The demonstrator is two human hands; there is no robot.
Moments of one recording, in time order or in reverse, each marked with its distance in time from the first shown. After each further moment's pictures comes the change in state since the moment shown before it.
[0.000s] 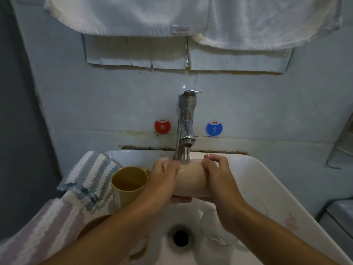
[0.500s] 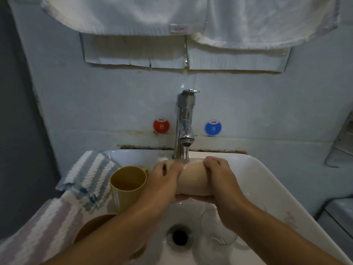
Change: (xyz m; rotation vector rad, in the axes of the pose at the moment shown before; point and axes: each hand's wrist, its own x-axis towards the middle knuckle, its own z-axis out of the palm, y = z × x) left_hand 0.000 -0.007 0.003 0.060 0.043 0.047; right_hand -0.004 -0.006 -0.006 0.117 -0.057 0.067
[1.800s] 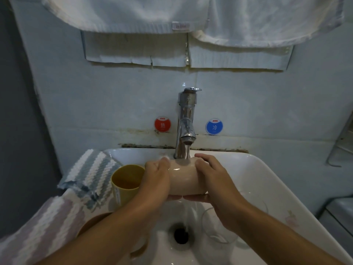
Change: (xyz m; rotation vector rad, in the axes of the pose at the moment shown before) left_hand 0.007 0.006 -0.002 -0.002 0.177 -0.088; right_hand 0.002 0.006 0.005 -0.069 -0.141 -0.039
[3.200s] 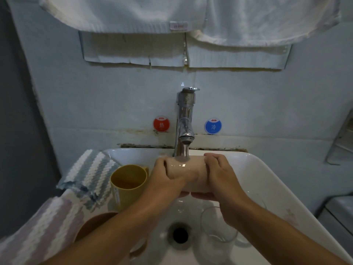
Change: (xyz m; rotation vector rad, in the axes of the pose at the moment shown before) left_hand -0.006 -0.008 0.000 0.101 -0.213 0.176; right_hand 0.000 -0.005 -0.006 -0.056 0.156 -0.012
